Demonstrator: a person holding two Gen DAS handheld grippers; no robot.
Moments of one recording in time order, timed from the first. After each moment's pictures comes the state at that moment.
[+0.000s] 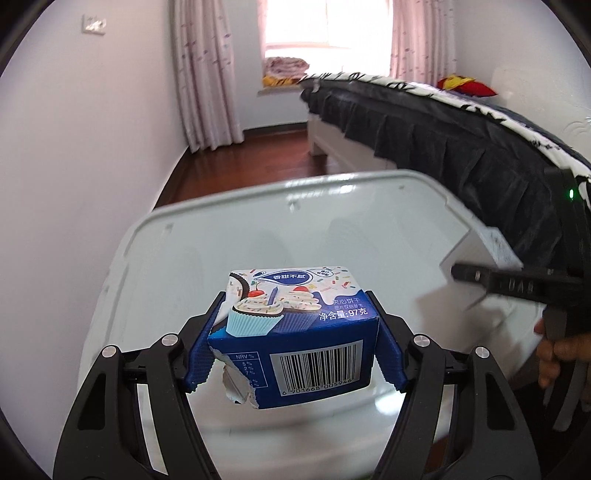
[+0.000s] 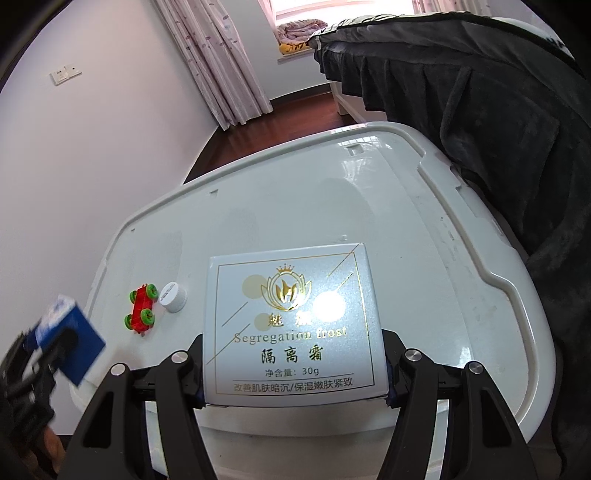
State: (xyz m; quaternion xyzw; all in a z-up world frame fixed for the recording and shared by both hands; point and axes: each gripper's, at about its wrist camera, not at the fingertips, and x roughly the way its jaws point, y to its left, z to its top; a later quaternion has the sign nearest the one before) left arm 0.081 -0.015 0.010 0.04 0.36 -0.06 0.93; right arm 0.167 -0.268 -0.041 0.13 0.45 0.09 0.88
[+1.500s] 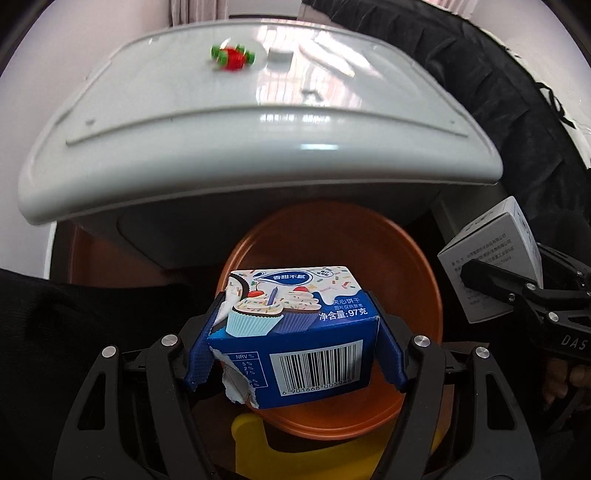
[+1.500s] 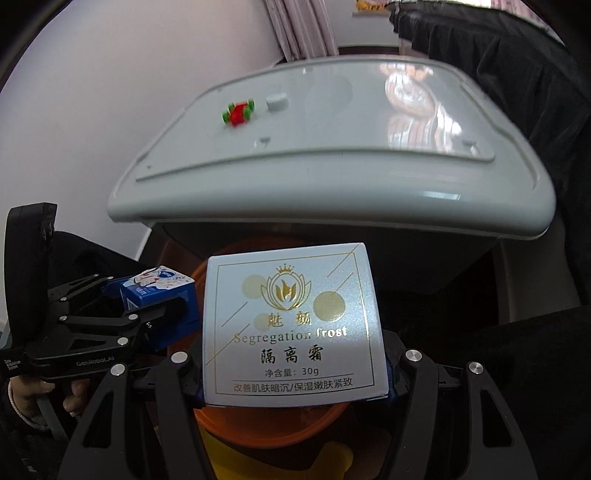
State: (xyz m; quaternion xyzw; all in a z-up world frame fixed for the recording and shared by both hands) left arm -0.064 -0.002 -0.091 -0.04 0.55 -0.12 0.82; right arm -0.036 -0.218 -0.075 0.03 0.53 0.19 0.82
